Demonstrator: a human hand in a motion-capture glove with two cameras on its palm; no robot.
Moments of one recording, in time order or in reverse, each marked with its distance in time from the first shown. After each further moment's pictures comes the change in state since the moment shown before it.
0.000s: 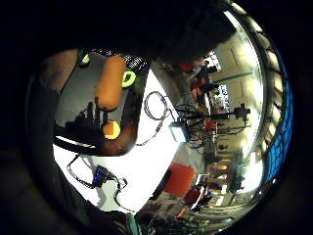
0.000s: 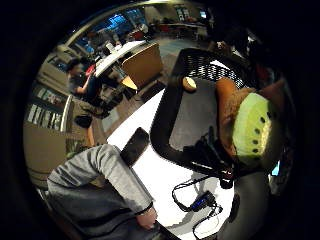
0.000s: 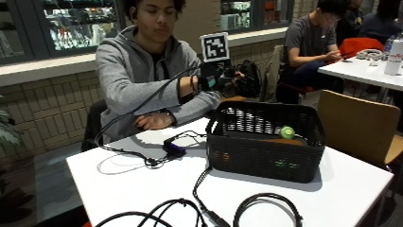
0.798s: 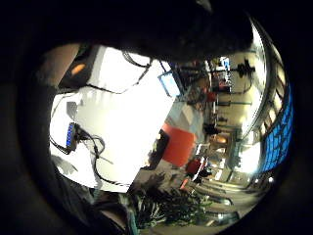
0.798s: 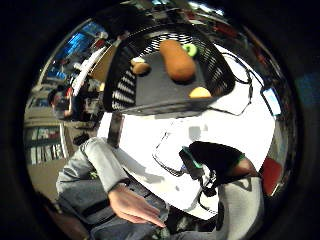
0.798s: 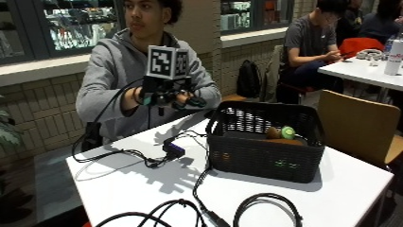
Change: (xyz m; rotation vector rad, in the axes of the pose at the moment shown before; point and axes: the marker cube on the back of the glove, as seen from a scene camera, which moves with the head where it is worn) arm 0.109 0.166 0.022 -0.254 0.068 0.383
